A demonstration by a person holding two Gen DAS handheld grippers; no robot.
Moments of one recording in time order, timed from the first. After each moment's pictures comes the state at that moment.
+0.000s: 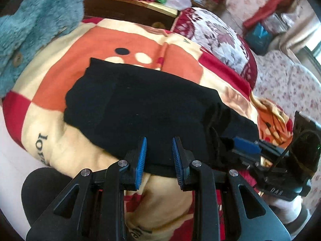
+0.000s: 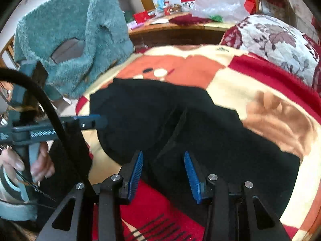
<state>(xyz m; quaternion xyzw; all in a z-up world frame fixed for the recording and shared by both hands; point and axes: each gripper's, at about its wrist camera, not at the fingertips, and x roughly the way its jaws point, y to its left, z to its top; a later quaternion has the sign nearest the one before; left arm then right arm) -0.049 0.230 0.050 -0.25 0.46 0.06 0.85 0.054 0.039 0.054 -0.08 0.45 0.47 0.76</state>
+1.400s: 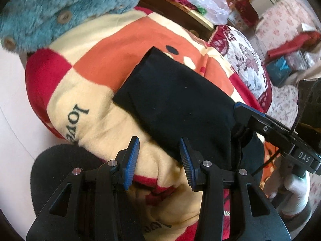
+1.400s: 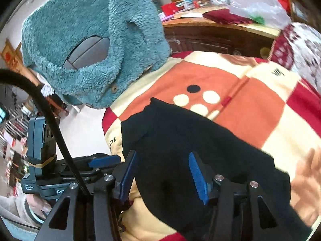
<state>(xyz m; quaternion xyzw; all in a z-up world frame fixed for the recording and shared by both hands) -0.093 0.281 0.031 -0.36 0.45 0.13 0.81 0.066 0.151 0.086 -0.10 0.46 0.55 0.69</state>
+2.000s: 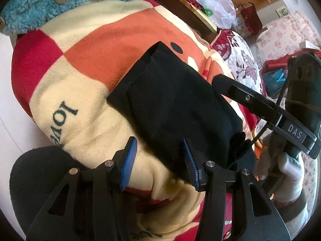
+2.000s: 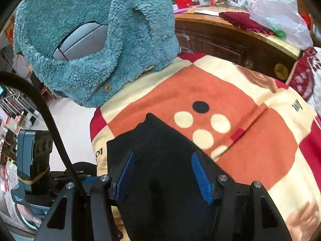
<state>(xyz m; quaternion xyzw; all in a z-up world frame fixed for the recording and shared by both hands) -0.082 0.296 0.014 -0.42 0.44 0.11 0.79 0.092 0.214 0.075 -0.17 0.44 0.57 0.67</state>
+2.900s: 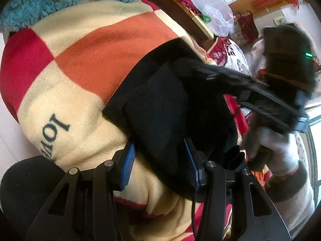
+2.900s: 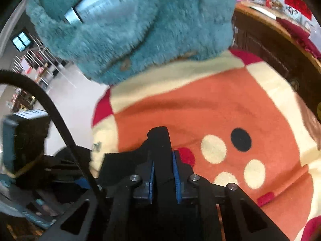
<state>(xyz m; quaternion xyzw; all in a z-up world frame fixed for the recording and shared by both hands) -0.077 0.305 0.012 -0.44 0.41 0.09 0.79 0.105 0.275 0.060 -0.24 0.42 0.67 0.56</state>
